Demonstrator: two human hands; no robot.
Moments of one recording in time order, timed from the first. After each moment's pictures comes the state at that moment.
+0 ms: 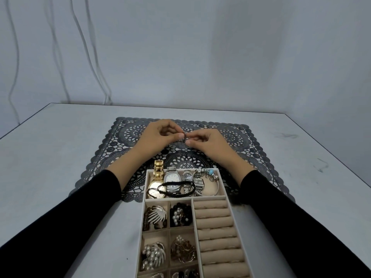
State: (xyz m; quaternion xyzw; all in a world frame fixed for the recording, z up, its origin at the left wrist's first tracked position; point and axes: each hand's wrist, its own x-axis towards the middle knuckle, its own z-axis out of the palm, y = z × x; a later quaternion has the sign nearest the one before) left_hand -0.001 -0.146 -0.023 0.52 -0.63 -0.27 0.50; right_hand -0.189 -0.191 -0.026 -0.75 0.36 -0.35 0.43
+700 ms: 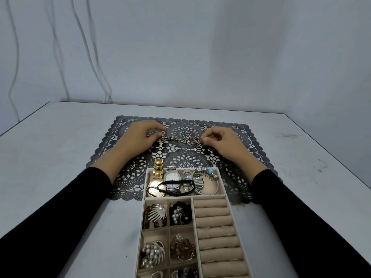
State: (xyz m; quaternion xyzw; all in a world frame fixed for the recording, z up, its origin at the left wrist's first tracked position) left_hand 0.046 -0.146 -0.029 0.61 -0.72 -0.04 0.34; right_hand -0.219 -0.209 -0.027 -0.78 0.44 -0.32 0.32
